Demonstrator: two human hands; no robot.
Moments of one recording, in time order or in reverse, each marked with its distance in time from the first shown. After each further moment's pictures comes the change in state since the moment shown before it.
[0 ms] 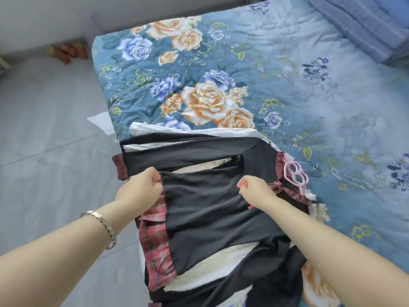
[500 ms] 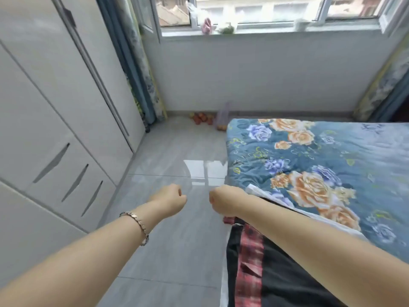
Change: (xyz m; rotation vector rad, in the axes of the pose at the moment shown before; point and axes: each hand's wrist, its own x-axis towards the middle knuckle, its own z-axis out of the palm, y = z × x) left_hand -0.154 -0.212 -0.211 -0.110 0.189 -0.323; right_hand -0.193 -0.412 0.034 -0.749 -0.085 -0.846
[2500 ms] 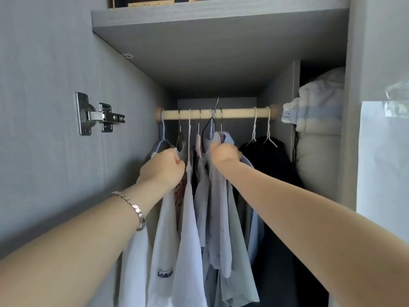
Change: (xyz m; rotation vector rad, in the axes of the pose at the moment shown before) left_hand -0.525 -0.781 -0.414 -0.006 1.388 -1.294; right_hand -0.088 -1.120 -0.235 0.570 0.125 -1.245
